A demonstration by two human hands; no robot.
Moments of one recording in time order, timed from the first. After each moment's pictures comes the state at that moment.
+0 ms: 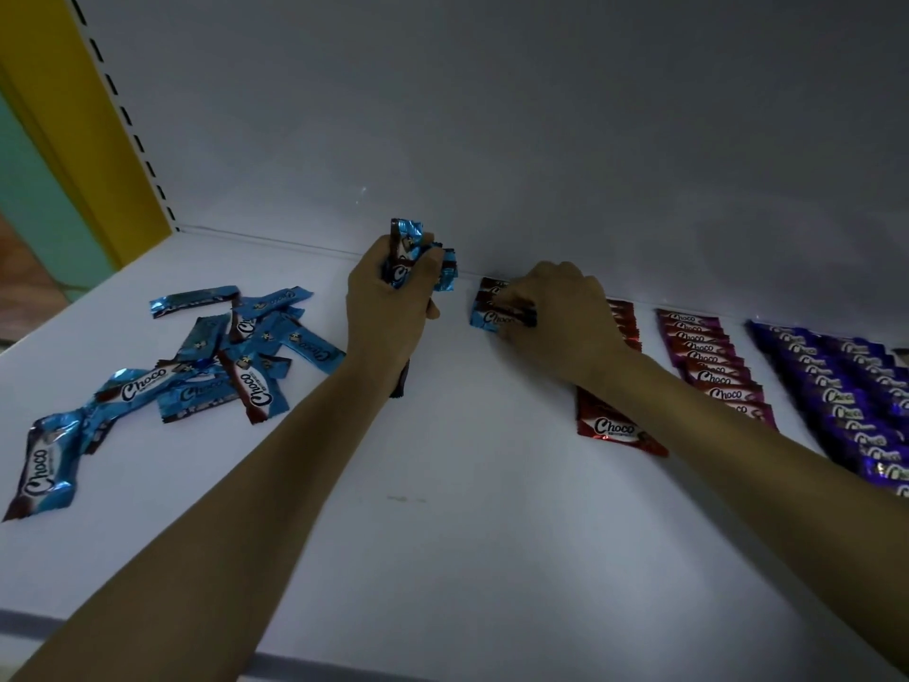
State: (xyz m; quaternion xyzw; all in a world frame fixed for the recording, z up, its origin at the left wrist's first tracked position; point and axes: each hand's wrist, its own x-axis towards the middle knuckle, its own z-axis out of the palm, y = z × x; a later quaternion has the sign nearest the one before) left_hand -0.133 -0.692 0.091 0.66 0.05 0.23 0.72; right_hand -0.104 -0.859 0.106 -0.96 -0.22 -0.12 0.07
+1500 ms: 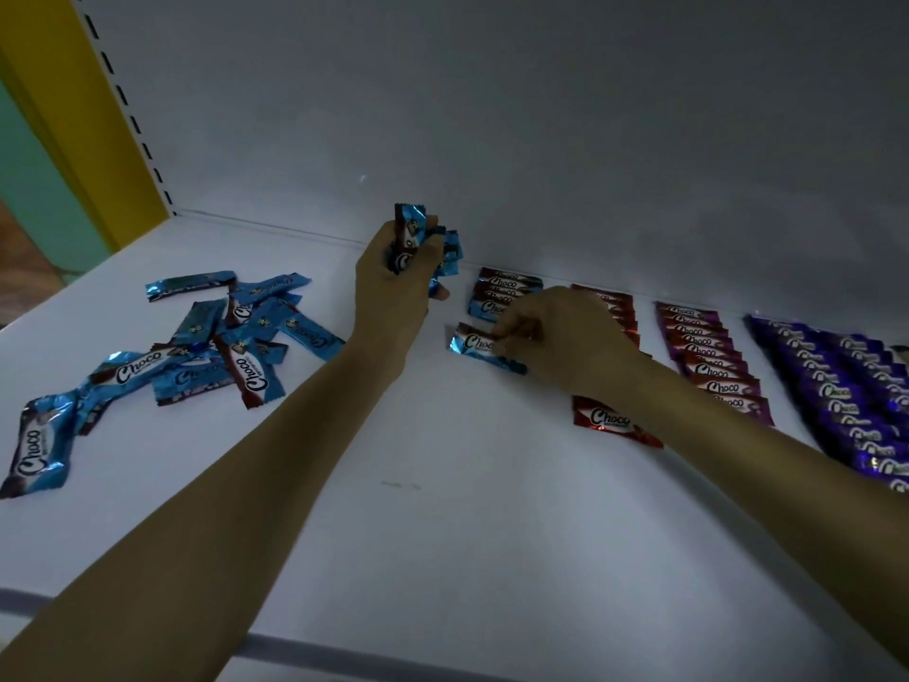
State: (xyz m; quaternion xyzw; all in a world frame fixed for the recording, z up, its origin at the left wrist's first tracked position) left_hand -0.137 -0.700 0.097 0.61 0.04 0.19 0.77; right_hand -0.132 -0.863 0.115 -0.96 -0.22 0.01 0.17
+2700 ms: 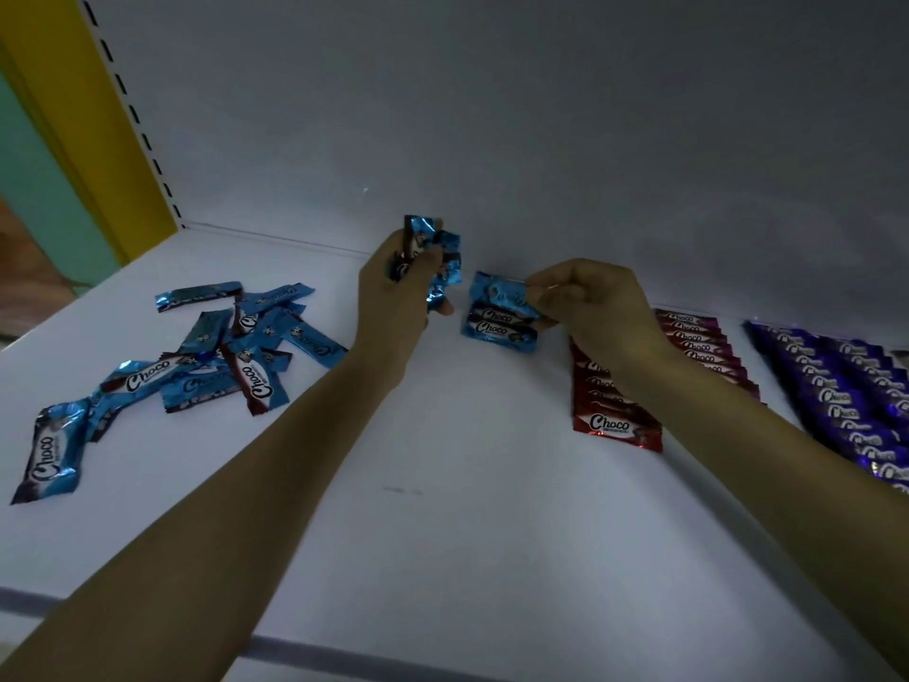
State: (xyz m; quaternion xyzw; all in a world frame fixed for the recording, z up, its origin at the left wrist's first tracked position) left_hand -0.140 -0.700 0.100 0.62 0.04 0.18 0.77; right_hand -0.130 -0.873 0.130 -0.82 -0.09 -0.02 0.56
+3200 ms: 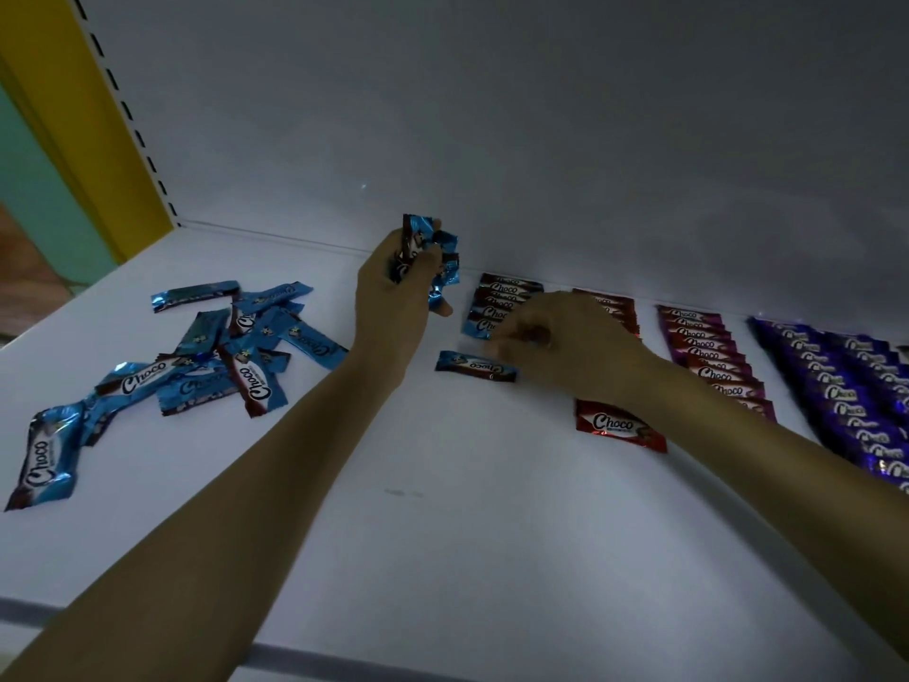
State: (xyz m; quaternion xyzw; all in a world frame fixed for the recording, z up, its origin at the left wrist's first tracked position) left_hand -0.140 -0.701 0.098 0.63 0.03 0.20 0.75; right_hand -0.137 -0.868 0.122 -0.93 -0.29 0.03 0.23
